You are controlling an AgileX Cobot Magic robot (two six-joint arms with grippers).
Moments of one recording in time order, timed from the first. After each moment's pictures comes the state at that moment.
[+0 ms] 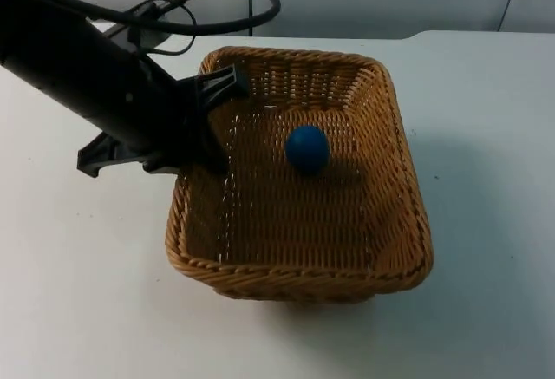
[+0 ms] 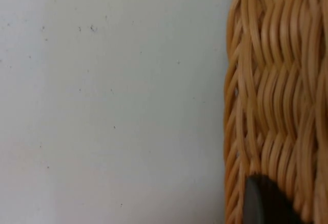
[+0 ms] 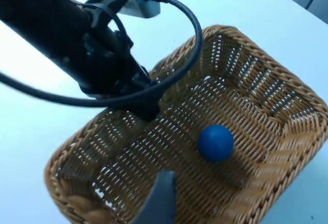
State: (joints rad) right arm 0.67 1.27 -1.14 0.01 0.69 -0.13; left arm -0.34 1.97 -1.06 -1.11 0.49 0.53
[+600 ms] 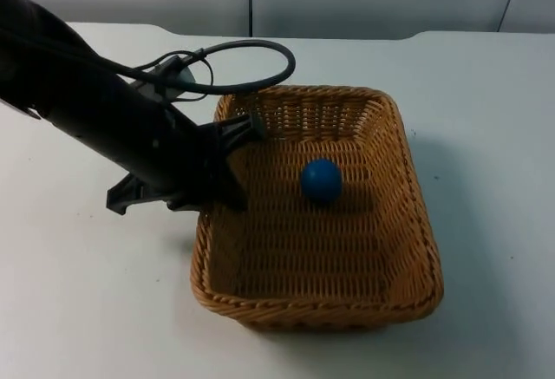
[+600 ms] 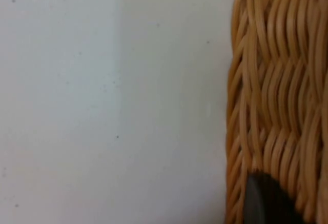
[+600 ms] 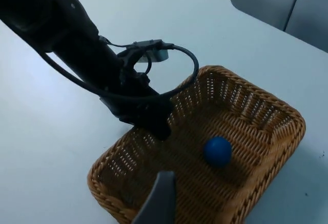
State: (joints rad) right arm 0.67 0.89 -0.91 0.00 0.70 -0.06; left arm -0.36 2.11 -1.08 -1.30 0.50 0.72
